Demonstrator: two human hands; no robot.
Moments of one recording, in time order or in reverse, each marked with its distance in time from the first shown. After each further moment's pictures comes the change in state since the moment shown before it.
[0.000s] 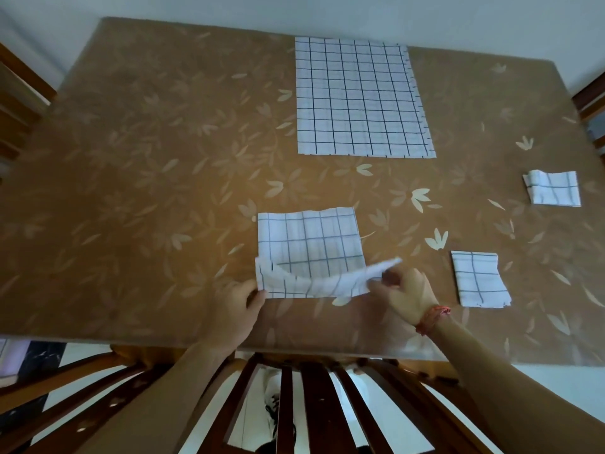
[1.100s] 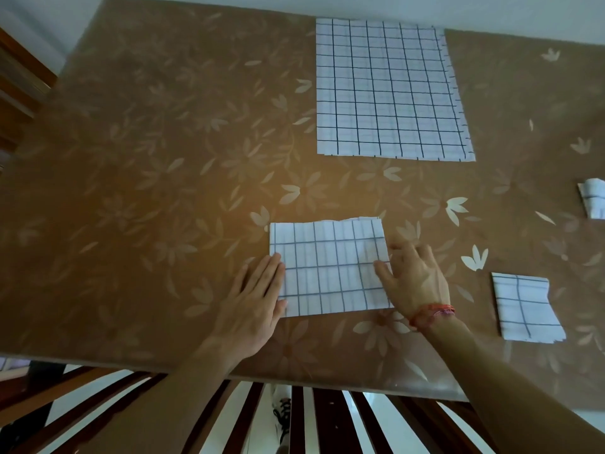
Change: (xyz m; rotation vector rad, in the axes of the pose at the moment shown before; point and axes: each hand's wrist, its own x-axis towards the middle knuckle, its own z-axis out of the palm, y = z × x) left_hand 0.042 -0.030 0.023 0.580 -0.209 0.264; right_hand 0.075 -0.003 0.040 -0.390 0.291 -0.131
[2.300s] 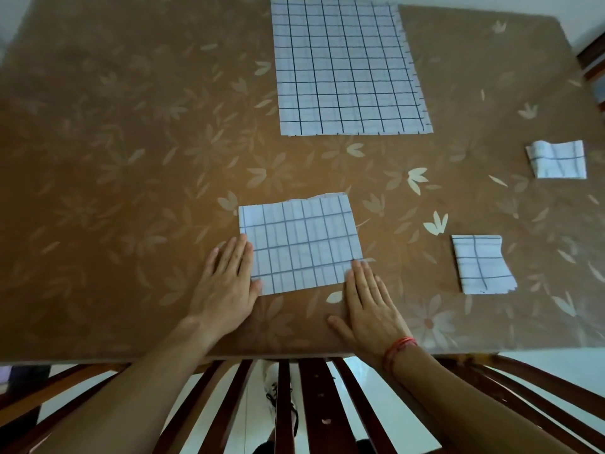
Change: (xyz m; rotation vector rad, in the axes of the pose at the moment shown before) left_hand 0.003 0.011 -0.016 0.034 -0.058 -0.075; right_hand -0.098 0.041 0.041 -0.415 -0.286 -0.346
